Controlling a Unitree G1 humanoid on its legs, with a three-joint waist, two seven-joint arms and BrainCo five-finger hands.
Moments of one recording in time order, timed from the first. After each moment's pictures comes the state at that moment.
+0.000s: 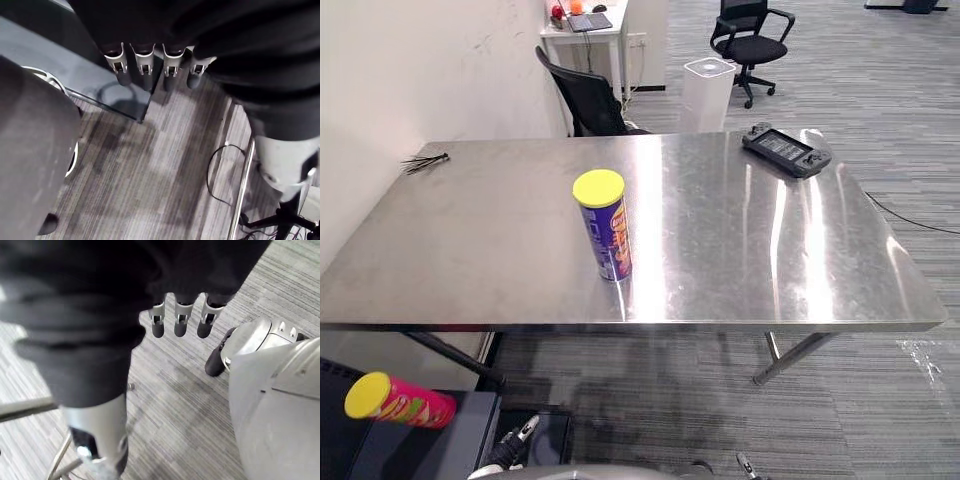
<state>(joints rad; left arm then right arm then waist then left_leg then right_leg) 0.07 0.05 0.19 1.18 -0.17 -0.16 -0.01 0.13 -0.08 -0.63 1.23 0.43 -0.15 0.03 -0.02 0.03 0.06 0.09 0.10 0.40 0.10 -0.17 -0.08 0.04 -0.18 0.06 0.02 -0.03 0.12</state>
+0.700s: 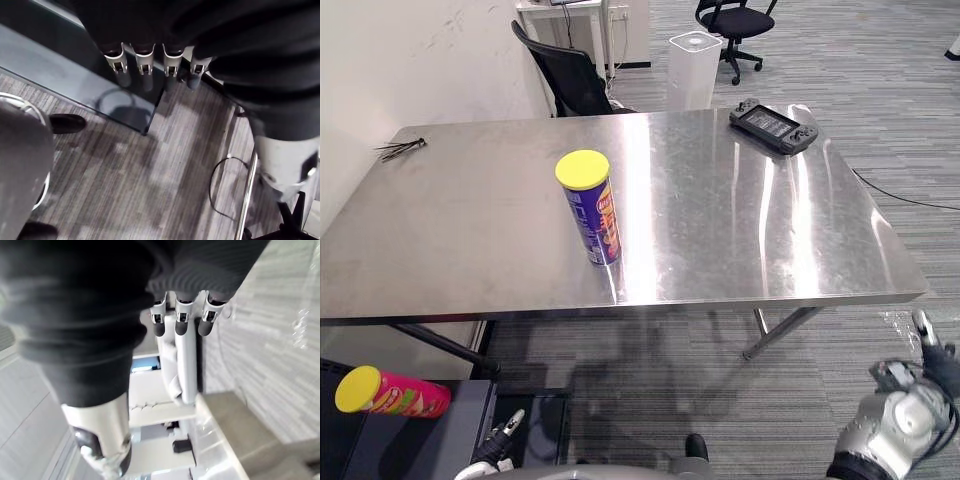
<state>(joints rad) 0.09 0.05 0.30 1.12 -0.13 -0.16 -0.02 -0.04 -0.25 -0.78 0.27 0.34 -0.27 -0.21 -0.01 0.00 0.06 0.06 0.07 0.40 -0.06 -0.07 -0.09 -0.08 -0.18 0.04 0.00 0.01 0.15</state>
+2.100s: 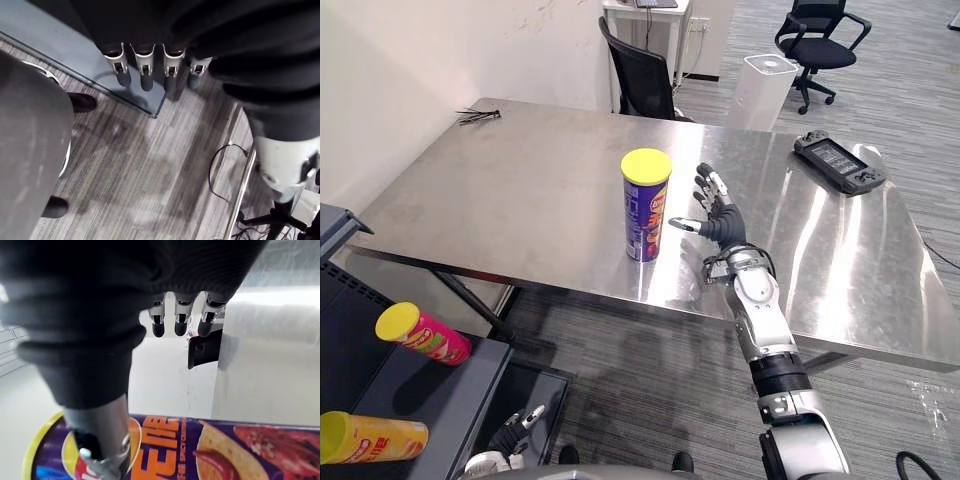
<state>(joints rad) 0.08 0.07 0.13 1.09 -0.11 -0.15 -0.06 -0.39 -0.33 0.06 0.25 0.32 -0.21 0.11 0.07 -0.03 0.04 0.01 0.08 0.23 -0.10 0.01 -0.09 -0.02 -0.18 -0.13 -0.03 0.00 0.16</state>
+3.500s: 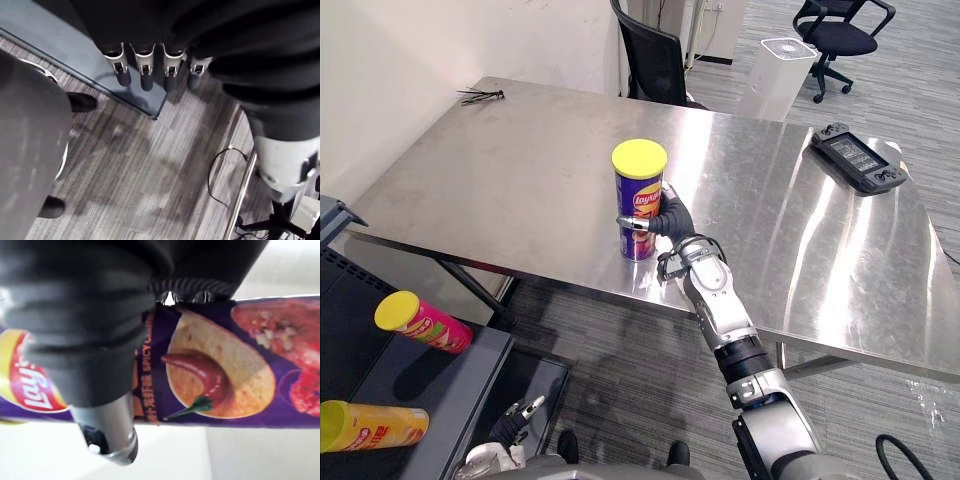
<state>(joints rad) 0.07 0.07 0.14 1.03 -0.11 -0.14 -0.04 -0.49 -0.23 0.21 0.28 0.32 -0.18 0.13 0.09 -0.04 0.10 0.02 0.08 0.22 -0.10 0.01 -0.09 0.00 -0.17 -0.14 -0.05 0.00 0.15</state>
